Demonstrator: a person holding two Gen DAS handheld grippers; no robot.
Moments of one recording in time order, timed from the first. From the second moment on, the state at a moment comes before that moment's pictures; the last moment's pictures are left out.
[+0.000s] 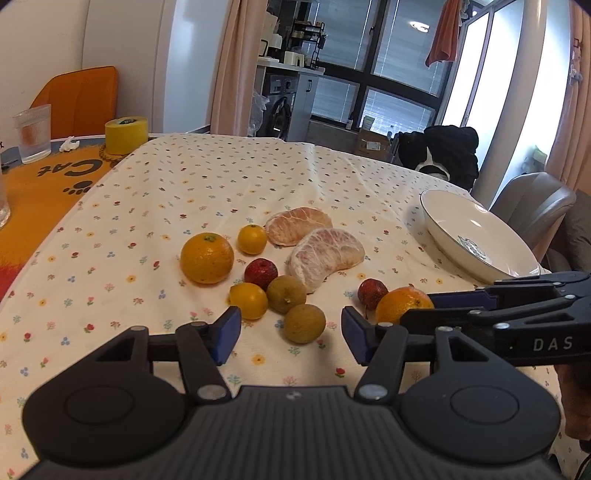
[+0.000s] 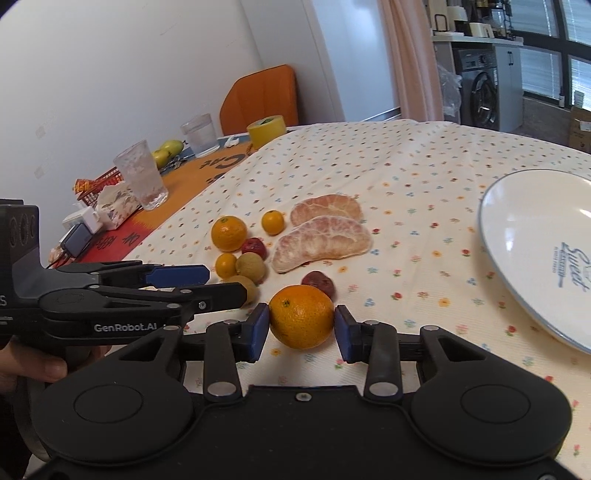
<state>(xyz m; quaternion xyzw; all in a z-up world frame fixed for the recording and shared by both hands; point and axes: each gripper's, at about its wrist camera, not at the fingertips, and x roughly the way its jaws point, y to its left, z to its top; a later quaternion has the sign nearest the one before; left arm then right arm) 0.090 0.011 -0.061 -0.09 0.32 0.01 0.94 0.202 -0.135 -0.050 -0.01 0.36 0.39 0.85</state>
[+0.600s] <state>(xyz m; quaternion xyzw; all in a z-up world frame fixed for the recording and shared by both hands) 0.088 0.005 -0.059 -0.09 0.32 0.03 0.94 0.198 -0.158 -0.044 0.00 0.34 0.38 0.86</state>
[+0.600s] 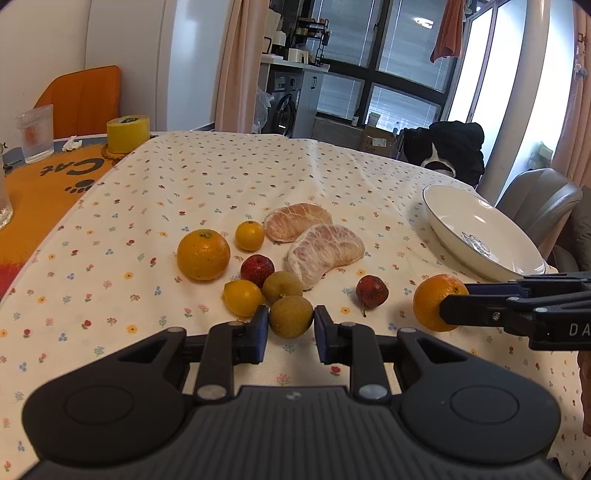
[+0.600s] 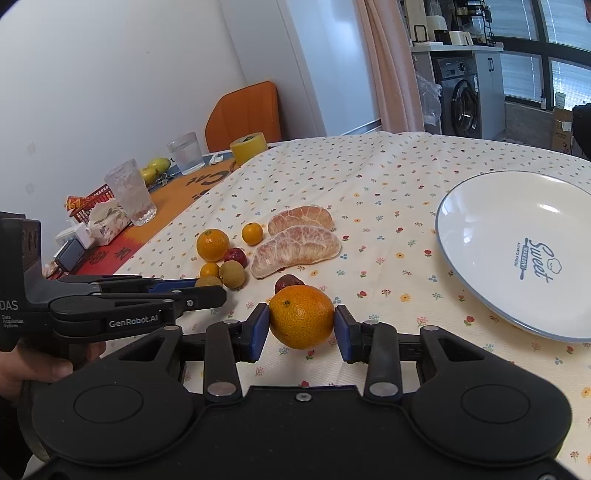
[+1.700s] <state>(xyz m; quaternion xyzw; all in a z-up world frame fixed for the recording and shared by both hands) 0.095 -0.051 -0.025 -0.05 0.29 -0.01 0.96 0.197 -0.231 -0.025 0.04 0.30 0.30 0.90</state>
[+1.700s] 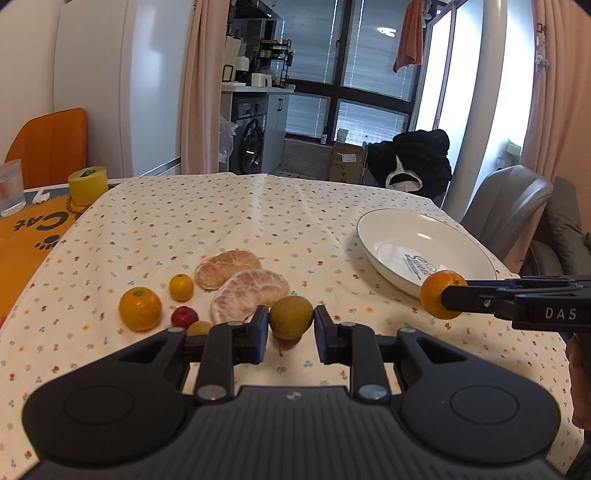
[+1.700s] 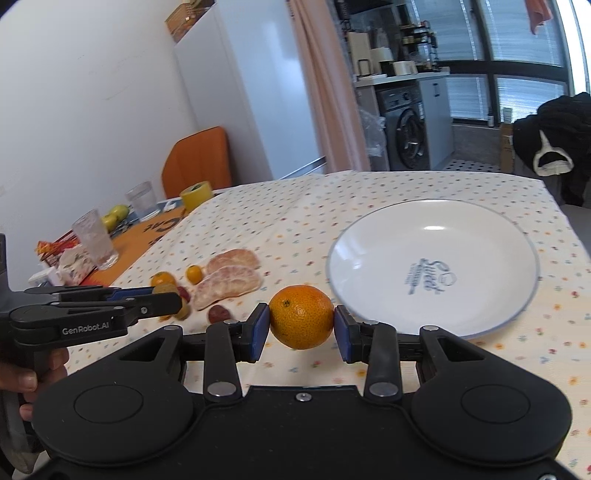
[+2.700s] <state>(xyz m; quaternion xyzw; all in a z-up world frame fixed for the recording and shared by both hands) 0.161 -0.119 -0.021 -0.02 0.29 -0.08 0.95 0.232 -0.288 -0.038 0.06 0.29 0.22 0.93</state>
